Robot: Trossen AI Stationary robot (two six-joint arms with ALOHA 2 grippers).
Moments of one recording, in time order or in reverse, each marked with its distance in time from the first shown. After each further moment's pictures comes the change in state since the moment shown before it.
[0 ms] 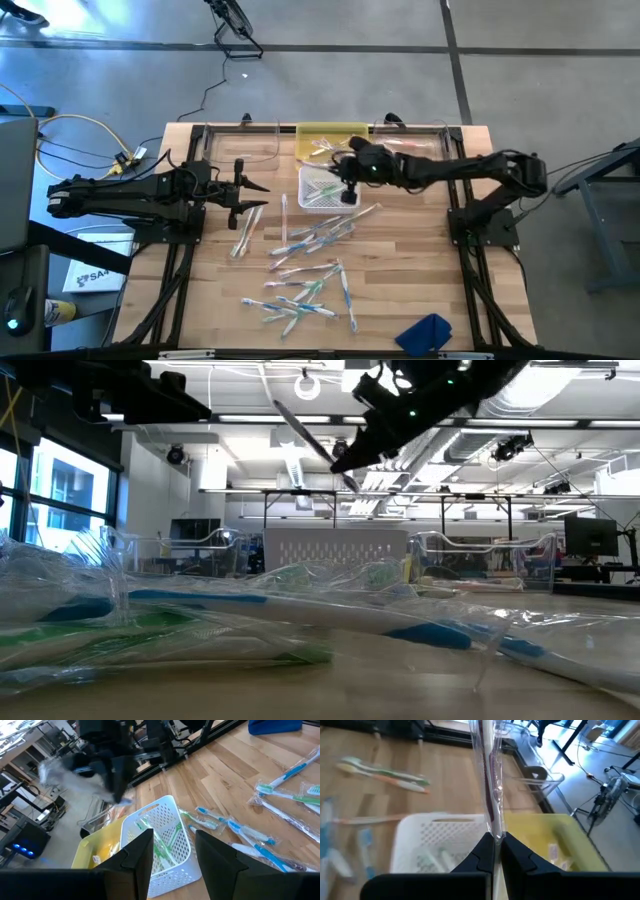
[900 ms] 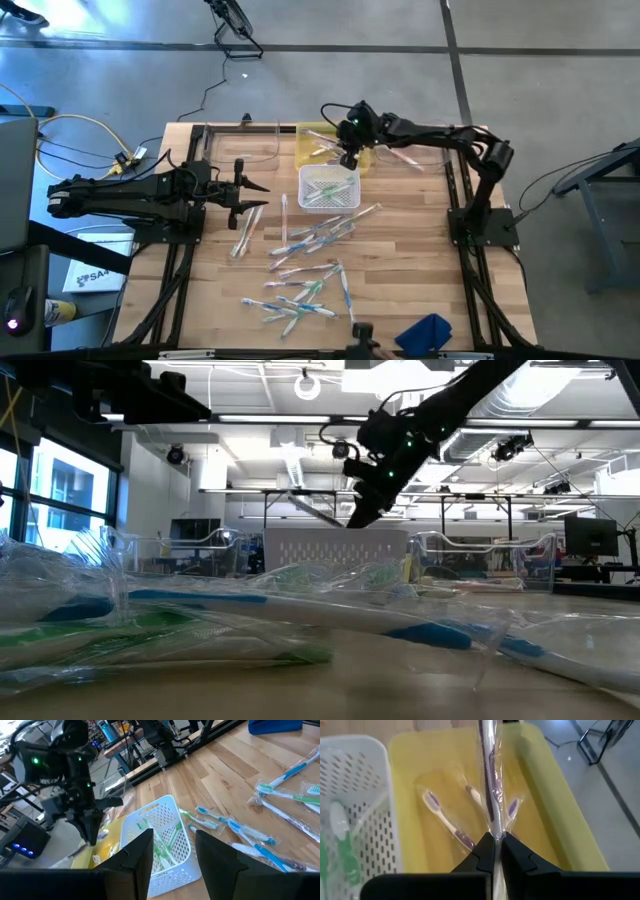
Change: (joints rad) left arm 0.000 0.000 0.000 -0.002 0.000 0.000; right arm -0.362 0.294 0.273 -0.319 -0.228 -0.056
